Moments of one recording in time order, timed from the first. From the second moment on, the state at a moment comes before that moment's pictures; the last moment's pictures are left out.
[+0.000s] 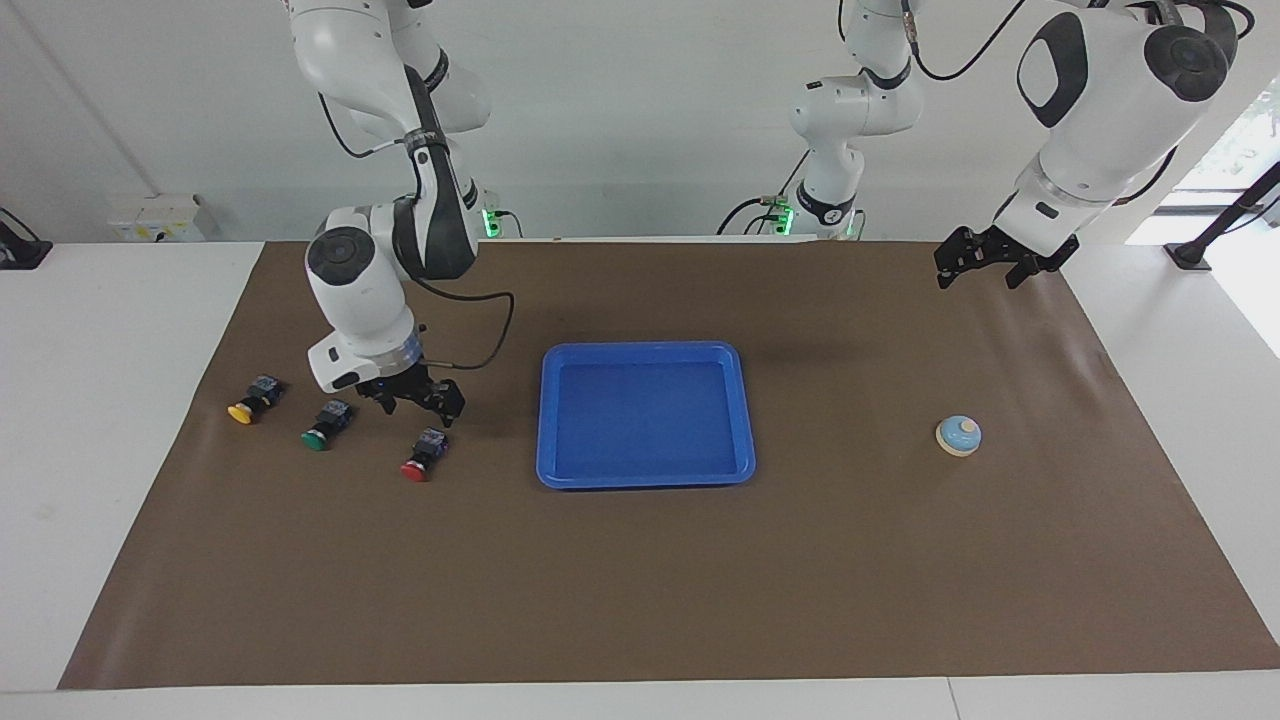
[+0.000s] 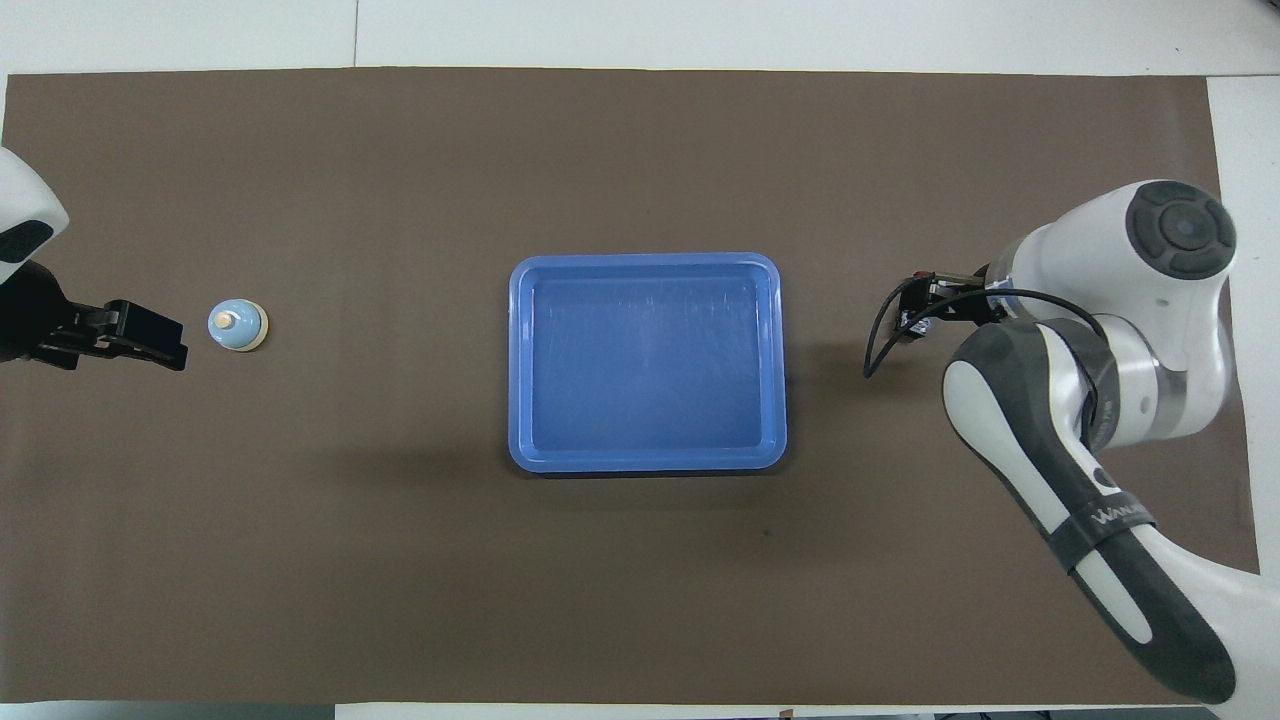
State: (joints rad) left arm 0.00 -0.01 -0.06 -1.69 0.00 1.53 0.03; right arm 0.07 0.23 0.04 -2.04 -0.07 2.29 0.43
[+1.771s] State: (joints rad) left arm -0.05 -0.01 -0.01 -1.68 0.00 1.52 0.03; right arm 0.34 0.37 0.04 -1.61 0.05 1.90 0.58
